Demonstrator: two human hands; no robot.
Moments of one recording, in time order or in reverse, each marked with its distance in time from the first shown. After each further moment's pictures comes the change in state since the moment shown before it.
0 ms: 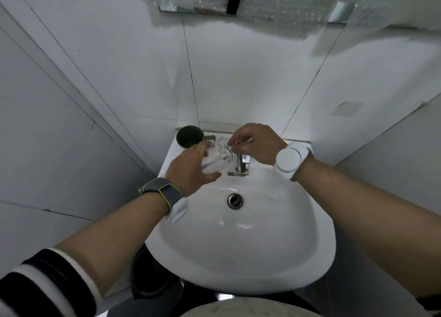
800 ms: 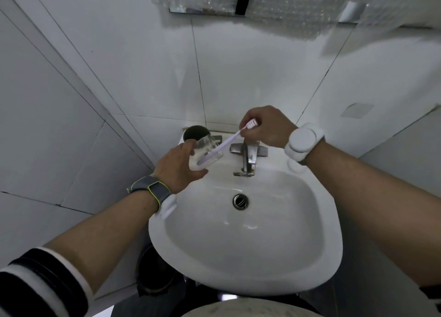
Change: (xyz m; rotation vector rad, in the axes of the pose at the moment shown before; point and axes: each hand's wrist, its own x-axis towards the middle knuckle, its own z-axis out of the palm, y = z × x) left_hand -0.004 -0.035 -0.014 0.065 0.011 -0.130; right_hand 0.017 -0.011 -0.028 0.014 0.073 -0.036
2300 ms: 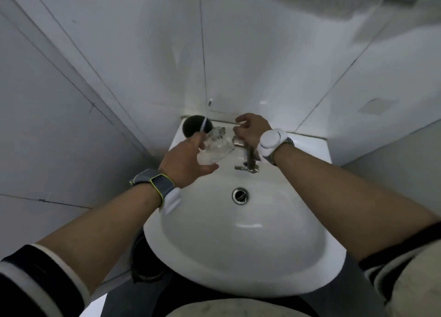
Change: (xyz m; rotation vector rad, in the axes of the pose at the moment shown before) left_hand 0.021 -0.005 0.019 -0.145 -0.073 0.032; right_hand 0.061 0.052 0.092 0.274 0.037 0.383
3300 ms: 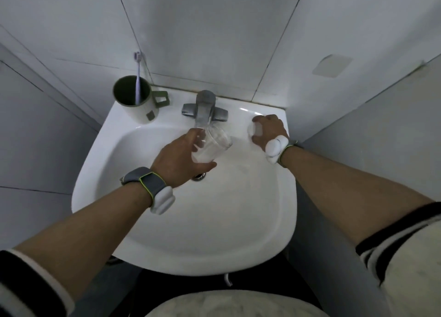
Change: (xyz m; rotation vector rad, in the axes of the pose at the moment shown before) left_hand -0.011 0.085 0.121 -0.143 -0.063 0.009; right_hand -0.015 0.196 -0.092 -0.535 0.002 0.029
